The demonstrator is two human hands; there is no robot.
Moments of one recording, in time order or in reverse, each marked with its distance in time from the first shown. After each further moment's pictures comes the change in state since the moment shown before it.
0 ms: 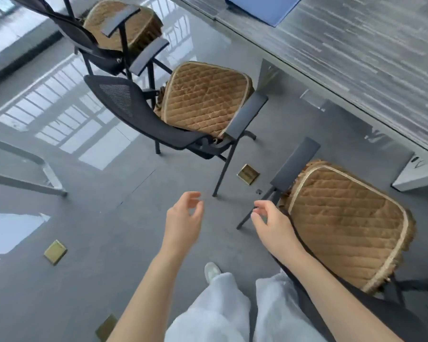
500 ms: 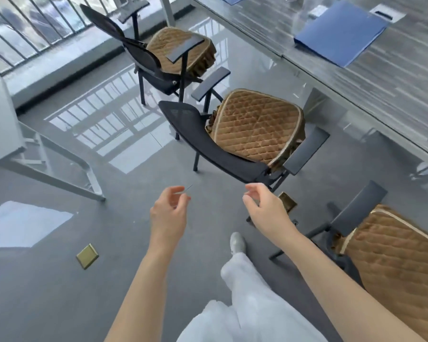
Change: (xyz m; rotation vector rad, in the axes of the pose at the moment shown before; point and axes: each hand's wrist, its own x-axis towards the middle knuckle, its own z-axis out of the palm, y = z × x) left_hand 0.074 -0.030 -0.186 -0.147 0.333 -0.009; right_hand 0.058 -0.185 0.100 -0.004 -0.087 -0.238
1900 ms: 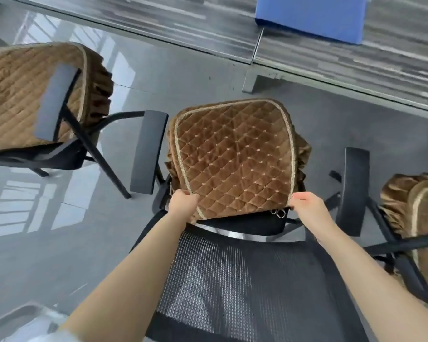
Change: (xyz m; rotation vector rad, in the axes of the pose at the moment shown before) left_hand 0.535 0.047 0.281 0.466 -0.780 -0.328; right_hand 0.415 0.066 -0.034 0.308 0.481 0.881
